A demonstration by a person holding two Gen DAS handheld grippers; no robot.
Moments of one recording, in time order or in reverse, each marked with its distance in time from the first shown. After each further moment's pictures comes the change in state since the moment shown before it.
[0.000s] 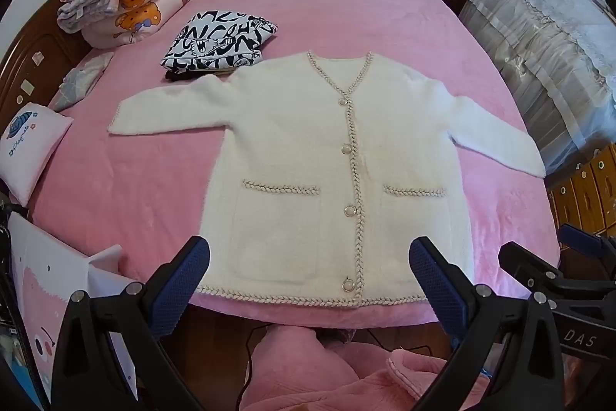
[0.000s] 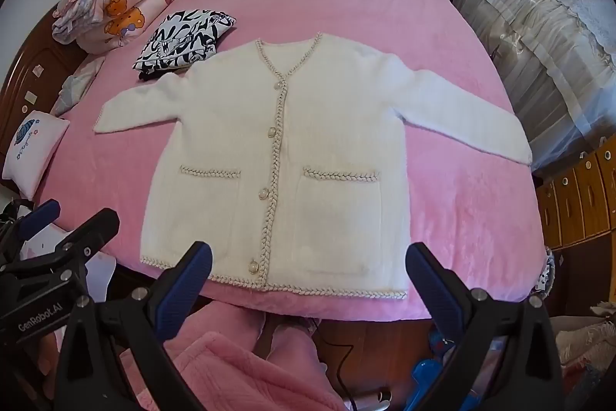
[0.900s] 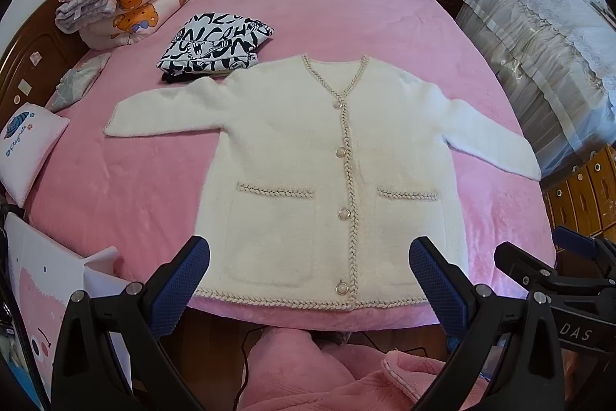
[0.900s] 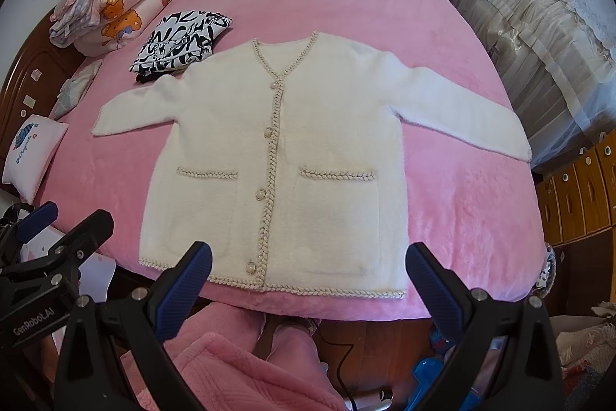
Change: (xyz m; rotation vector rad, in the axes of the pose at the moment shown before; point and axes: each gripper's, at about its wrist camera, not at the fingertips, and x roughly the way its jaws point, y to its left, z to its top) left arm -0.002 -0.005 0.001 -0.006 -0.002 -0.019; right arm 0.002 -0.007 0.005 0.009 0.007 0.001
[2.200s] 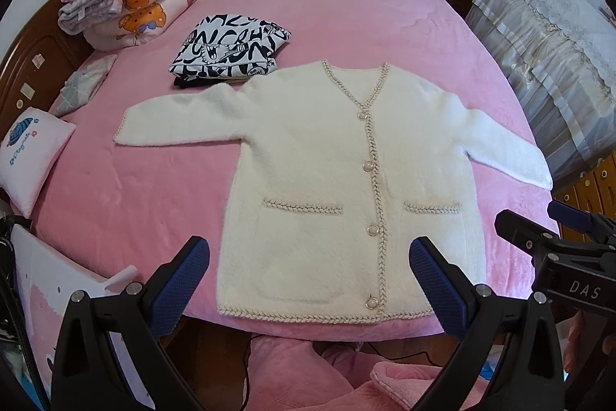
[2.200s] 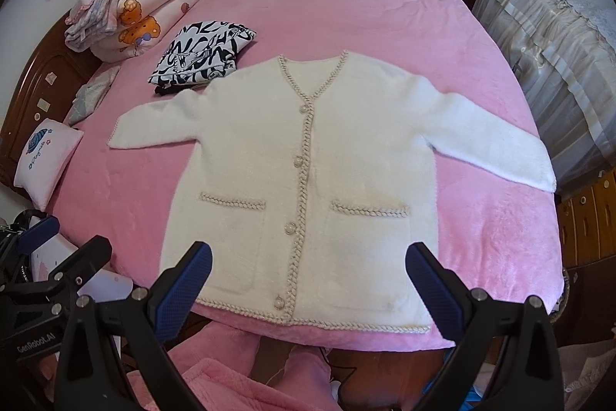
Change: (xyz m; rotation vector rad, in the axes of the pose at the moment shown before) left arm 0.015 0.055 0.038 -0.001 0.017 0.012; right arm 0.016 0.036 0.047 -0.026 -0.035 0.068
